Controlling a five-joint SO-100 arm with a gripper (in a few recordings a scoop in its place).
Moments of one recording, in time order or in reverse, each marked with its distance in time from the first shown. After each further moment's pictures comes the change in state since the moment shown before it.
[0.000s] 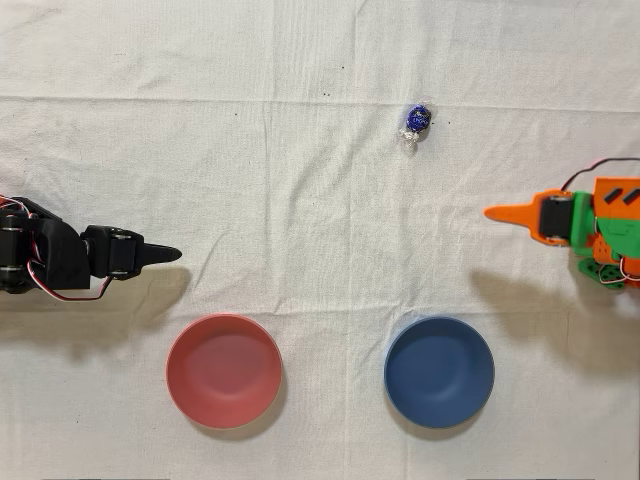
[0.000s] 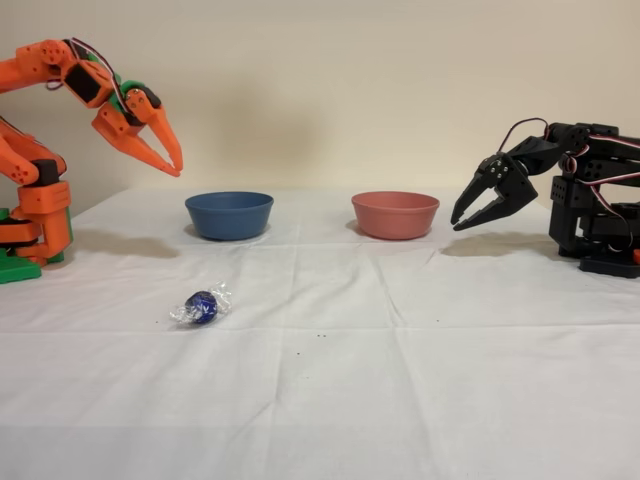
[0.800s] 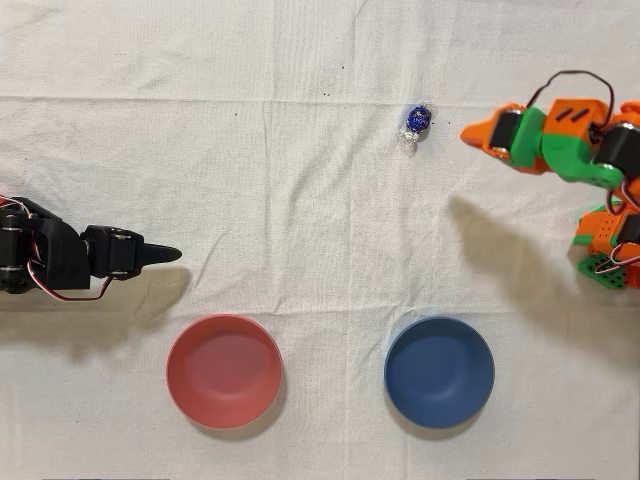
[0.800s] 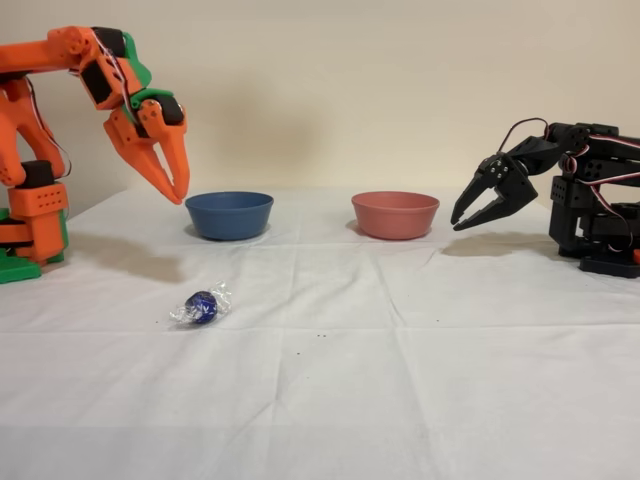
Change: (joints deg) arm 18.0 -35.3 -26.2 4.8 -5.4
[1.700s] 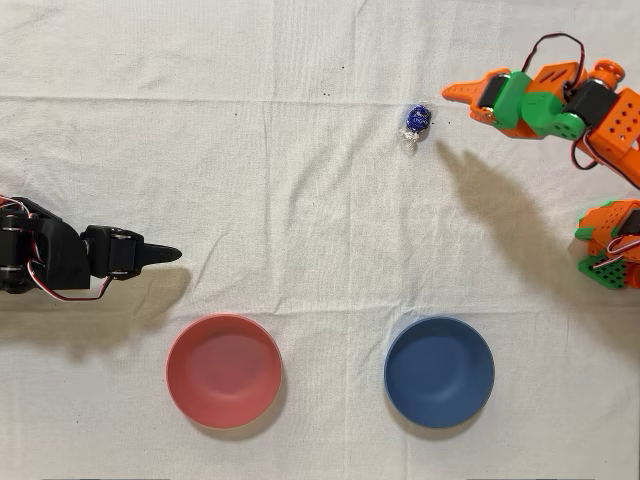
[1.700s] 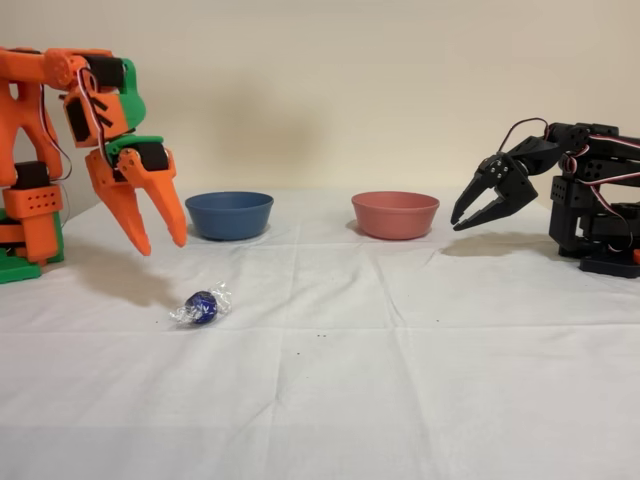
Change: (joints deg) arm 9.2 -14.5 -3.4 -0.4 -1.6
